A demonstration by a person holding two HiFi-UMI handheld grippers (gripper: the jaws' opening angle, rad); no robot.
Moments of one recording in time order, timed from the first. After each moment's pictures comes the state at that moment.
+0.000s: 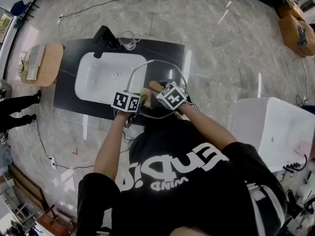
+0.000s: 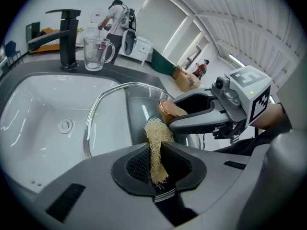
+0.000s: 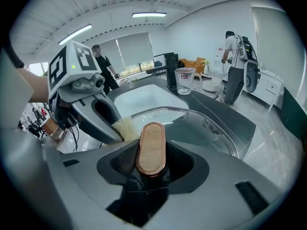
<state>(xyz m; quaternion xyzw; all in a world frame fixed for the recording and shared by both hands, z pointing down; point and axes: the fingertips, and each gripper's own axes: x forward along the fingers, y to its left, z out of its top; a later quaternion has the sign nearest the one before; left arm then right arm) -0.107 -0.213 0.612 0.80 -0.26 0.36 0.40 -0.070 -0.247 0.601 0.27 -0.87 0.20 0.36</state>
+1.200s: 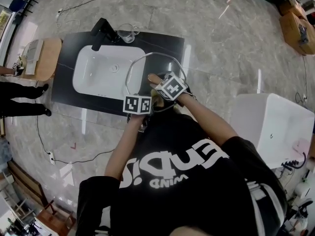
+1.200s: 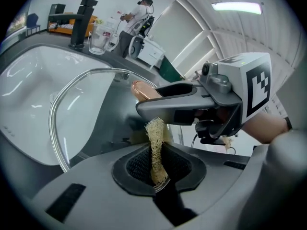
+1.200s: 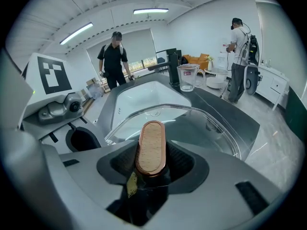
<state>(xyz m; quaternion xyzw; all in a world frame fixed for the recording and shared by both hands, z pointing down) -0.052 -0.170 0.614 0.78 -0.30 0.28 0.48 -0.070 -0.246 0.602 0.24 -0.87 0.21 0.38</state>
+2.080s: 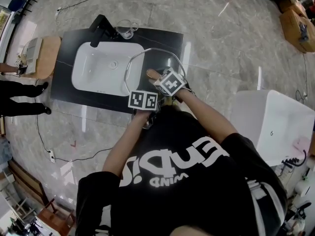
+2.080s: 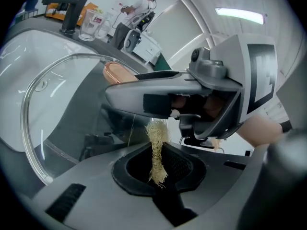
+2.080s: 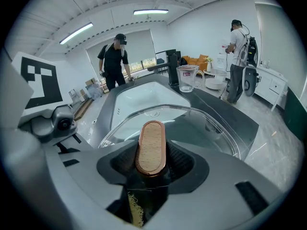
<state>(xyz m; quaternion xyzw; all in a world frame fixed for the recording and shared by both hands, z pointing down) -0.010 -0.151 0.609 0.78 -0.25 0.26 0.51 -0.069 -0.245 0.601 0.25 -0.87 0.20 0.37</state>
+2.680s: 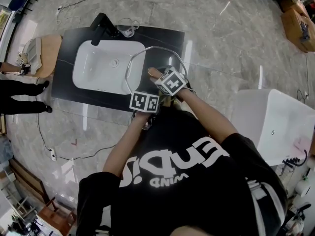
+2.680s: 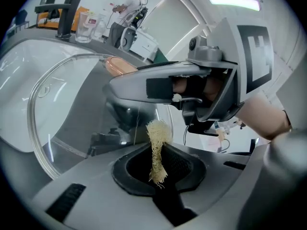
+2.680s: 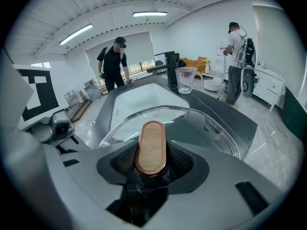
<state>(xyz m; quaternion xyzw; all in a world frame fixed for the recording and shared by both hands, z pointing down) -0.019 -0.138 0.622 0.79 -0.25 0.30 0.48 -0.068 -0.245 0.602 0.26 -0.87 0.20 0.37</state>
